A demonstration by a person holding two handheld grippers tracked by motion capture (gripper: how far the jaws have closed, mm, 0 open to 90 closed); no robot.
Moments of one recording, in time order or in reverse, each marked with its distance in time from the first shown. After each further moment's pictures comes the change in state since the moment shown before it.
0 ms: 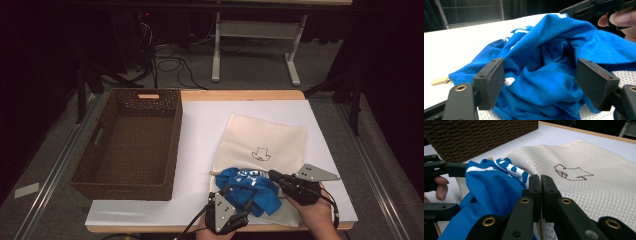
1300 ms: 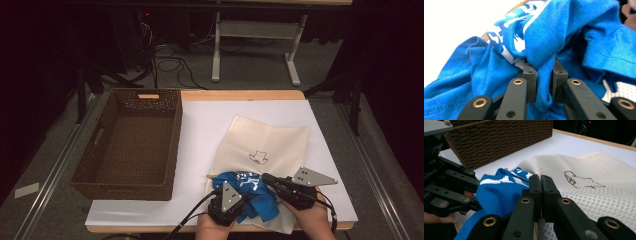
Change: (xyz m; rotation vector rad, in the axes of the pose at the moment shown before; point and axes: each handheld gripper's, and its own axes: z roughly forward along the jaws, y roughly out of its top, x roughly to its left) left arm 0.003 0.028 0.013 0.221 -0.138 0.002; right arm 0.021 0.009 -0.002 -0.043 0.067 -0.036
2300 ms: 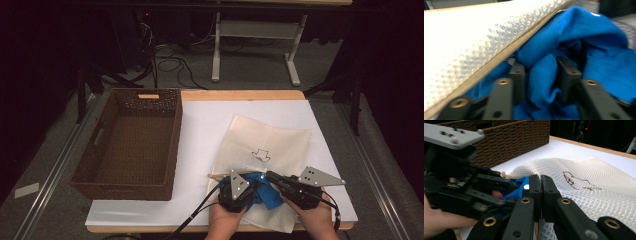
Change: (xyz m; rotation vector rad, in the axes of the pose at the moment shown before) left arm 0.006 0.010 0.035 -0.079 0.071 -0.057; right arm -0.005 0.001 -0.009 -0.041 -0.008 0.006
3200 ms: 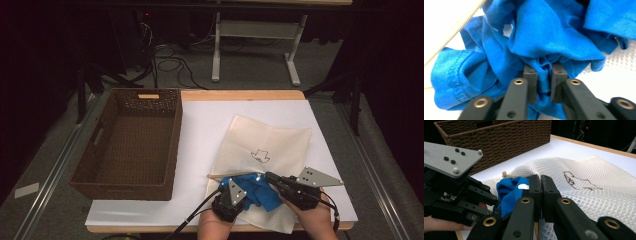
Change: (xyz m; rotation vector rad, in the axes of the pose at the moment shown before) left arm 0.000 -0.016 -0.008 0.233 0.016 0.089; right arm 0.003 0.000 0.002 0.005 -0.001 -0.007
